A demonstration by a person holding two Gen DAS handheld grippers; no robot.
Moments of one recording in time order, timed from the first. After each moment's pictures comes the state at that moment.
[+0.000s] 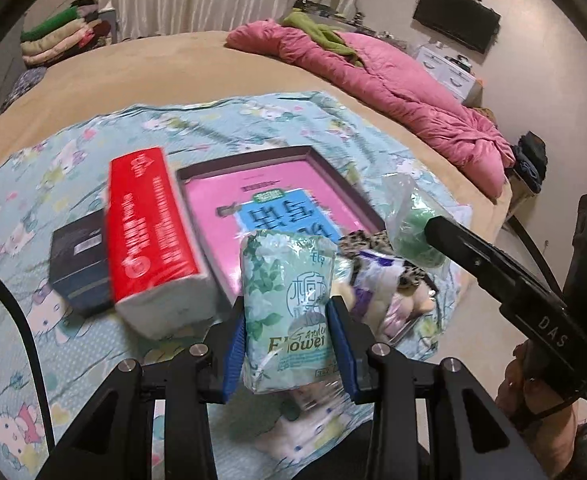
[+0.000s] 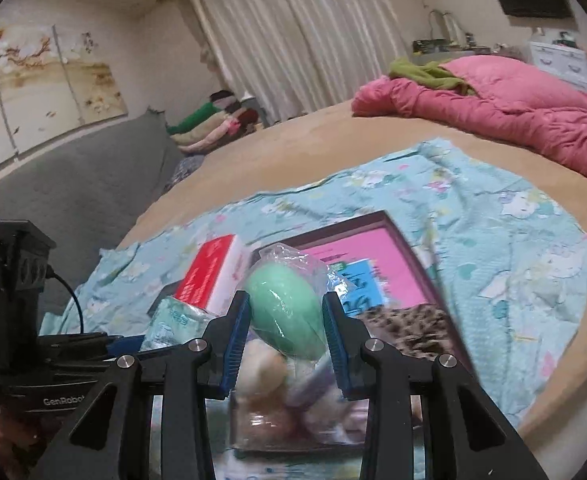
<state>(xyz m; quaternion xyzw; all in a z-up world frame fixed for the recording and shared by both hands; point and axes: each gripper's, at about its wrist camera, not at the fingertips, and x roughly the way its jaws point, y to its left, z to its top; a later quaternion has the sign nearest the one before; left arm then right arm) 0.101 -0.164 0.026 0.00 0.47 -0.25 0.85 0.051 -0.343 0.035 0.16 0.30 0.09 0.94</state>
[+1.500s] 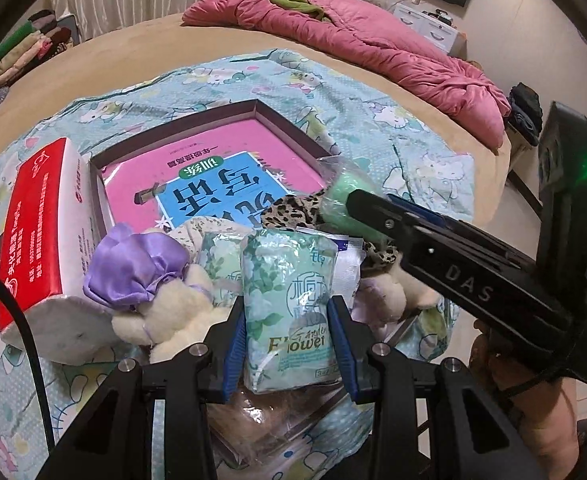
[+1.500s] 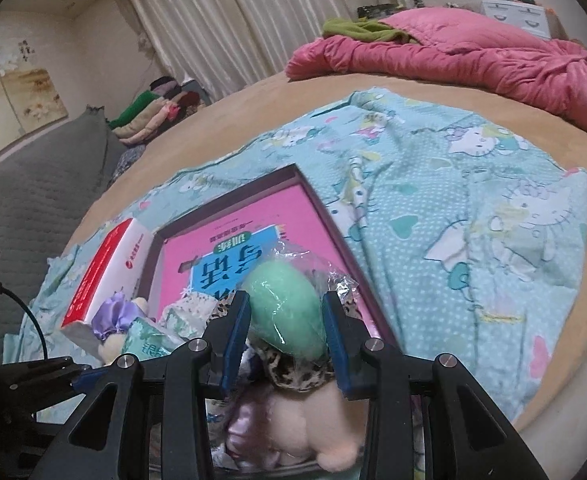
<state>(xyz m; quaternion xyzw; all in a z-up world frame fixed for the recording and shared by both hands) 0.114 -0.243 -0.031 0.06 0.50 -0.27 0.82 0.100 -0.389 -0.040 0.17 0.37 0.03 0.91</state>
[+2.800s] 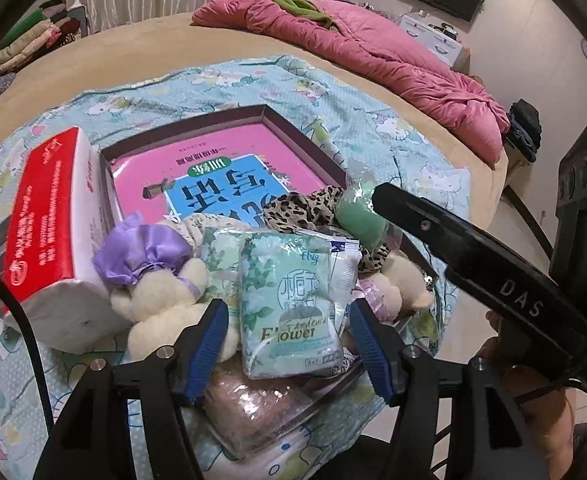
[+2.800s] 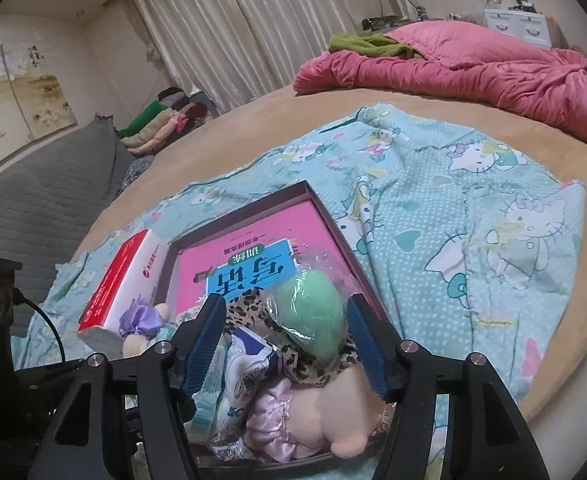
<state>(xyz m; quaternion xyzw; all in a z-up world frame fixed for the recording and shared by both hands) 0.109 -0.229 -0.023 0.03 0.49 -0.27 0.83 0.080 -0.390 -0.015 0.18 0.34 0.02 0.92</state>
